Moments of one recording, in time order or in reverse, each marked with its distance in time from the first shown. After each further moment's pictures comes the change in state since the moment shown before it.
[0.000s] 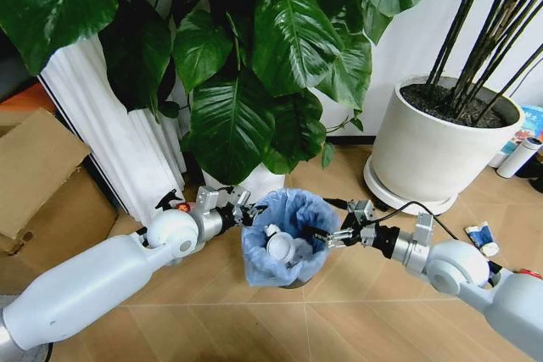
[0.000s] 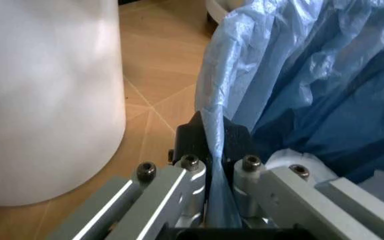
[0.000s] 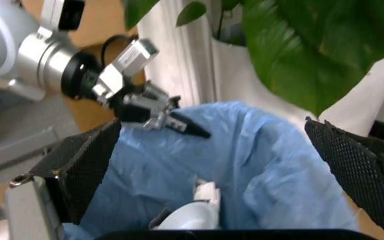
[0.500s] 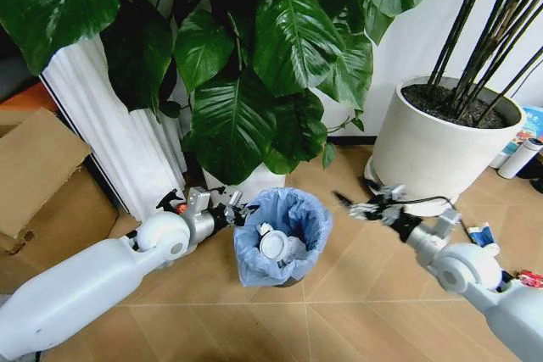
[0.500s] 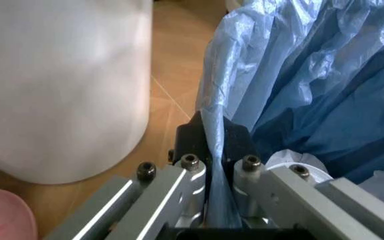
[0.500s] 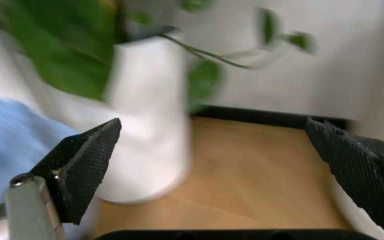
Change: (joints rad) left arm 0.099 0.067 -0.105 -0.049 0.026 -0.003 -0.005; right arm -0.347 0.197 0.467 -0.117 -0.105 0.024 0.199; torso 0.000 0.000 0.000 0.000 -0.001
